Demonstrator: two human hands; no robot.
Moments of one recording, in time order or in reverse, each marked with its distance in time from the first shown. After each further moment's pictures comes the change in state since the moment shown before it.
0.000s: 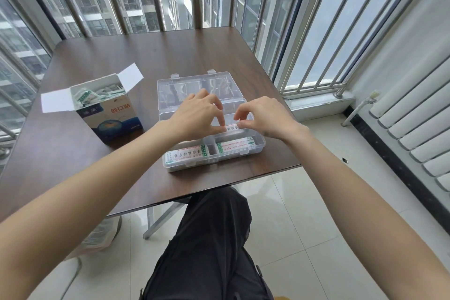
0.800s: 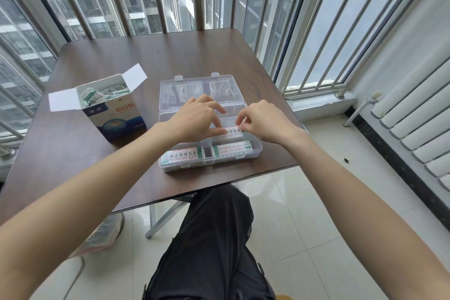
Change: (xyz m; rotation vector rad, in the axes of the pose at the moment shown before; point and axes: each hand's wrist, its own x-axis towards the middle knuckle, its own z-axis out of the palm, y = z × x) left_hand -0.008 -0.005 0.002 0.003 -0.107 0.016; right_hand -0.012 -0.016 0.002 0.002 -0.037 0.056
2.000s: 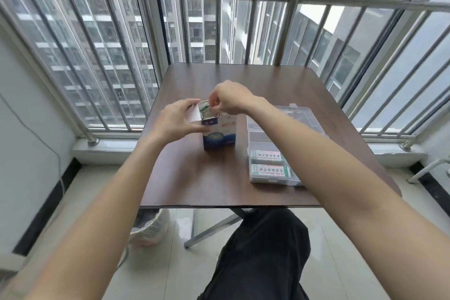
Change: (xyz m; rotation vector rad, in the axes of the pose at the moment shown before) left_hand -0.167 -0.132 -0.036 -0.493 0.458 -0.666; right_hand 0.123 -0.226 -0.012 -0.094 0.017 -0.448
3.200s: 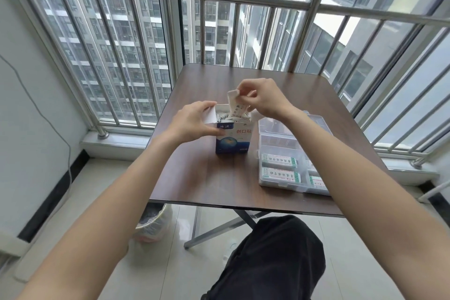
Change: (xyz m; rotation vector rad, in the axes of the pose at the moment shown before) left_hand -0.007 -0.001 0.001 -0.031 -0.051 -0.022; right_hand -0.029 0.021 -0.005 0.523 0.263 0.020
